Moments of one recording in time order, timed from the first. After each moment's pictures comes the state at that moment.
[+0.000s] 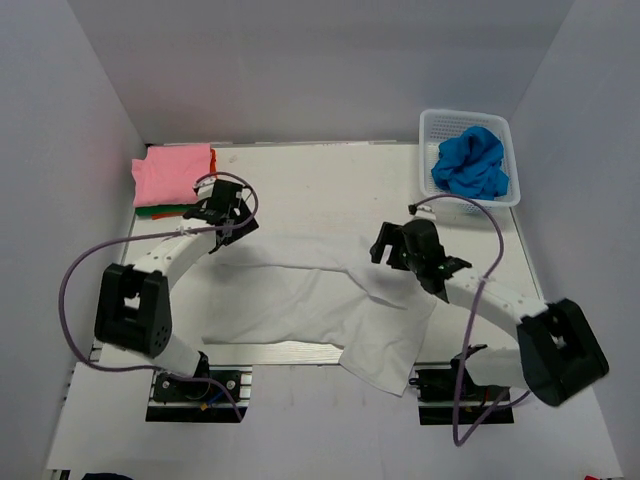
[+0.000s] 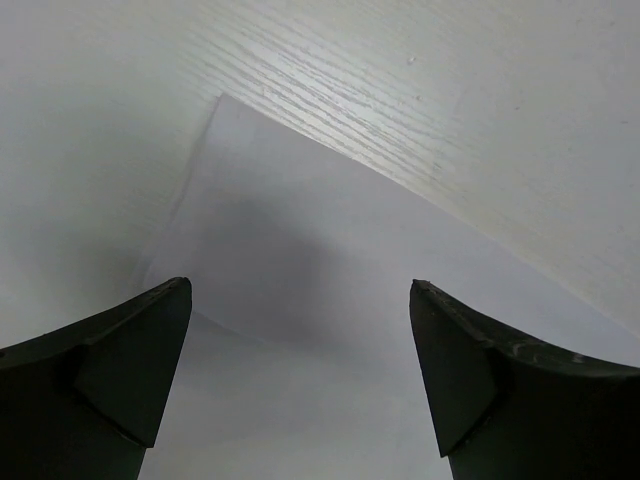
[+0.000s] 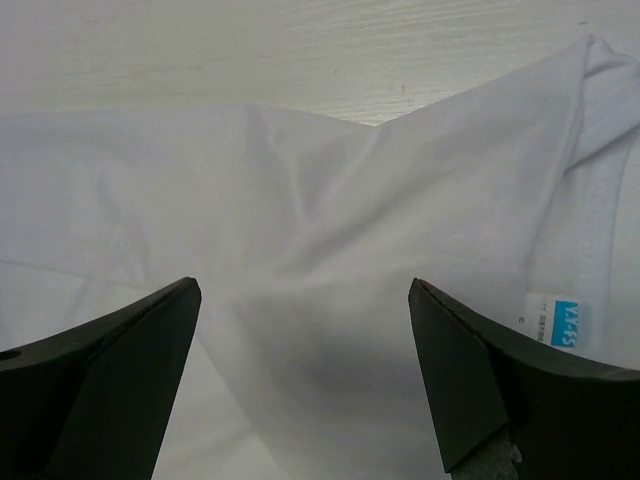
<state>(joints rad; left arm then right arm) -0.27 1.50 1.03 -0.48 -0.36 -0.70 0.53 1.22 0.58 0.01 0.14 0.54</state>
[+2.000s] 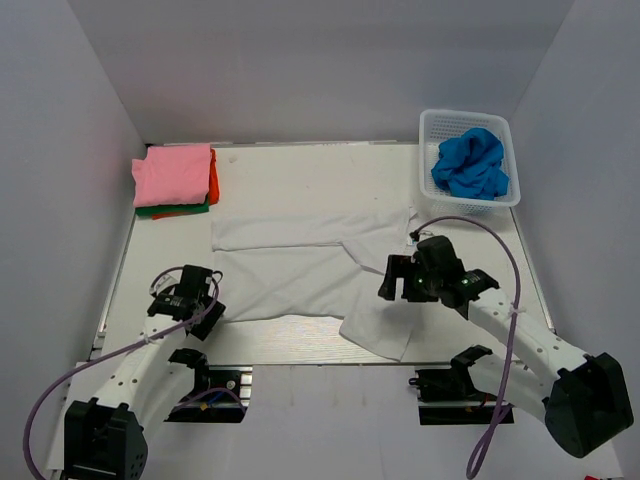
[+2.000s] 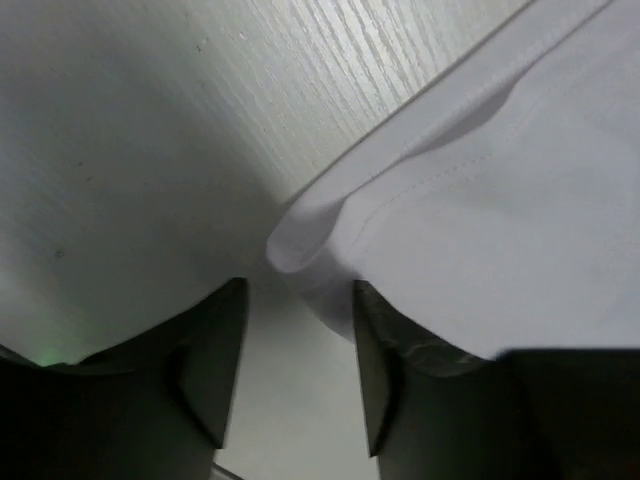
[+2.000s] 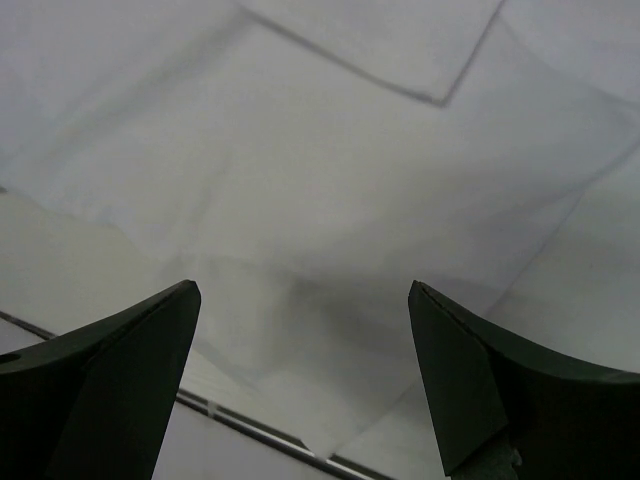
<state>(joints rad) -0.18 0.81 0.41 -0.82 -0.26 -1.14 0.50 0.98 0.57 -0.45 -0.12 0.47</state>
